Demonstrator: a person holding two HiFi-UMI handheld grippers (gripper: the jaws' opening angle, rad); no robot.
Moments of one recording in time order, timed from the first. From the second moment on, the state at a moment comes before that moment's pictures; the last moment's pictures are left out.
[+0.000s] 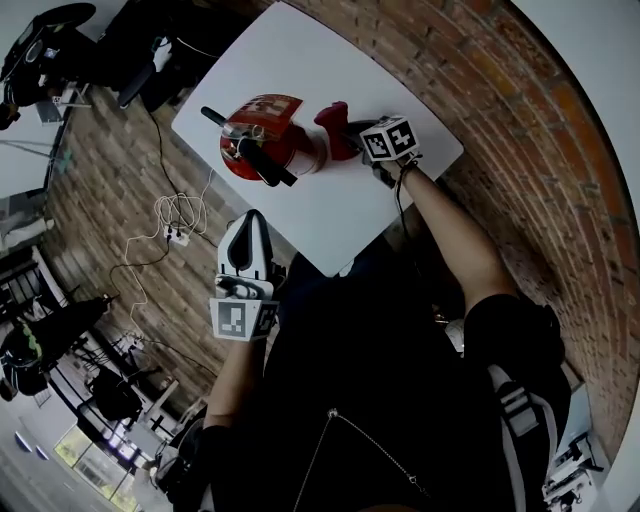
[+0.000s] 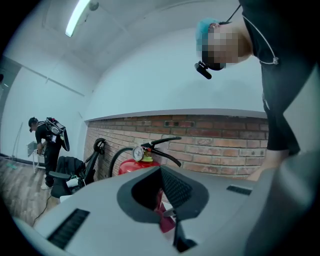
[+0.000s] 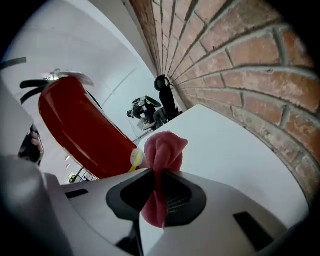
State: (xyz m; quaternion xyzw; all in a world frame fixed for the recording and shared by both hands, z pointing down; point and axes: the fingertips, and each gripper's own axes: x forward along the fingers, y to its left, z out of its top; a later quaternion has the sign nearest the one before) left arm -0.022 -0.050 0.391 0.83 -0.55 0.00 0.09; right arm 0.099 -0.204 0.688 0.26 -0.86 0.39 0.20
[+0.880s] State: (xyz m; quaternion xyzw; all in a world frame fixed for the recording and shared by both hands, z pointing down) left arm -0.069 -0.052 0.373 0.80 -0.60 0.01 0.06; right arm 0.044 -0.217 0.815 0.19 -0.81 0.46 0.32
